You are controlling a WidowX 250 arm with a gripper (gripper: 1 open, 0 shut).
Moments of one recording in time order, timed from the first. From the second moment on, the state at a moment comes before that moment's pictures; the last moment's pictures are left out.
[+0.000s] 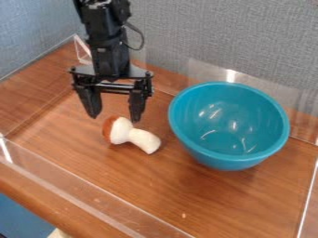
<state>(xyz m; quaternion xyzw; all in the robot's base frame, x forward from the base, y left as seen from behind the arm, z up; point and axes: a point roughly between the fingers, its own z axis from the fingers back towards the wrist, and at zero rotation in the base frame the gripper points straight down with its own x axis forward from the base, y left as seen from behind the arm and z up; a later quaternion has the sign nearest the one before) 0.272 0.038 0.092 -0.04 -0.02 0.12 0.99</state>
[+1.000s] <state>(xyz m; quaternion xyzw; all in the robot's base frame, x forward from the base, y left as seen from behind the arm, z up) 0.275 0.048 0.081 -0.04 0.00 0.16 0.99</state>
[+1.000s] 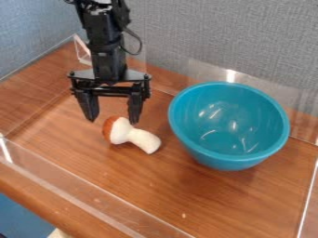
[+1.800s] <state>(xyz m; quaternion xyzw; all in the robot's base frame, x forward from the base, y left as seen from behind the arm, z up) 0.295 0.022 0.122 -0.03 0.00 0.10 1.00</state>
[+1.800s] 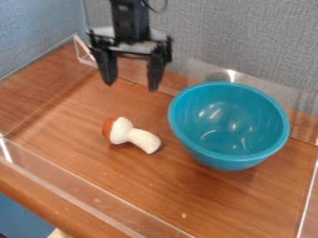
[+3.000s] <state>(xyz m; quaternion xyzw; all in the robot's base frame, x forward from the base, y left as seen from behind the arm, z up) 0.281 0.006 0.095 -0.04 0.05 -0.02 1.00</state>
